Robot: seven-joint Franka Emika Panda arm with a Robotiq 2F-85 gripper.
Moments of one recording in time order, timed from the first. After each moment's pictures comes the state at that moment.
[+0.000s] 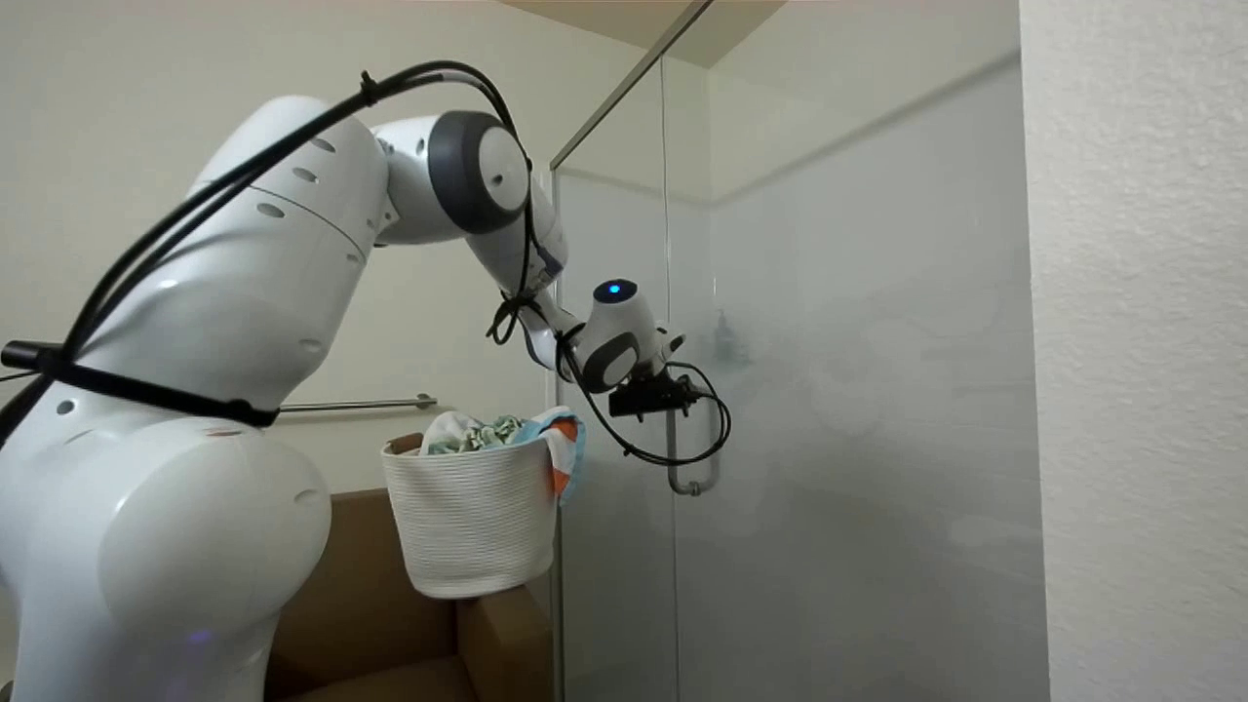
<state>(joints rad) 0.07 0.42 0.12 -1.79 0.46 3.07 -0.68</state>
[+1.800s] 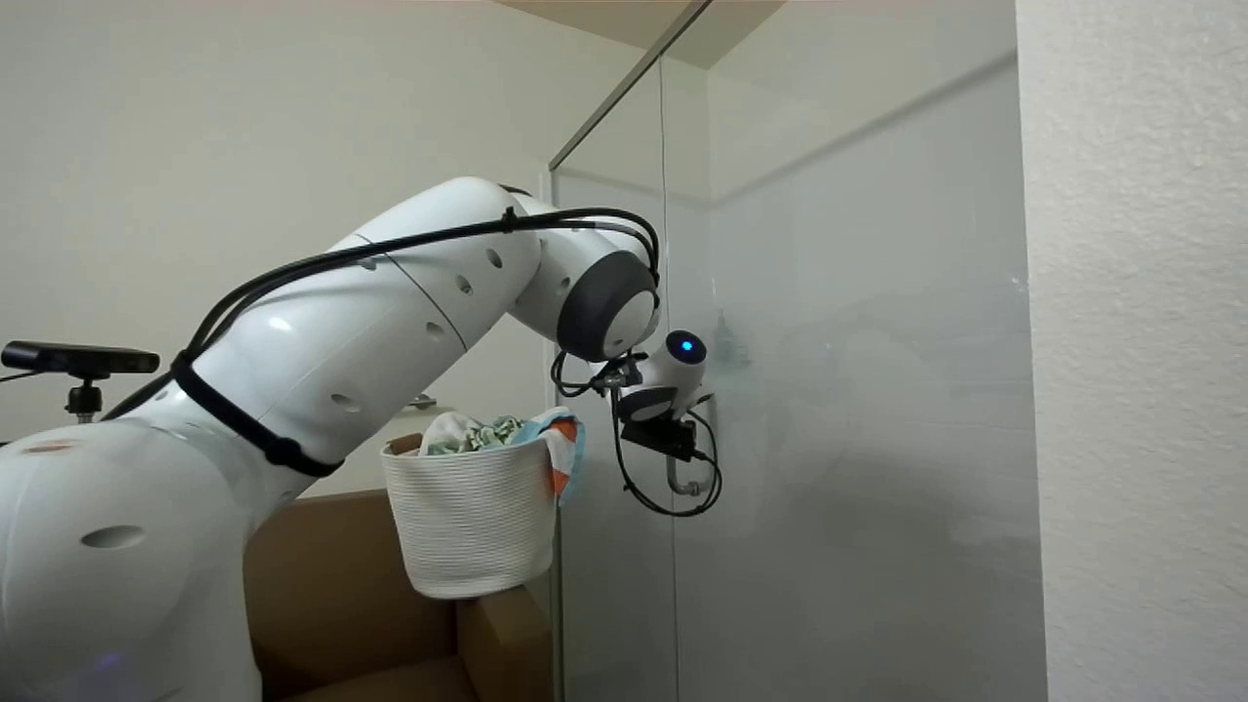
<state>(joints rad) -0.51 0.84 0.87 -1.53 0.45 2.93 -0.81</state>
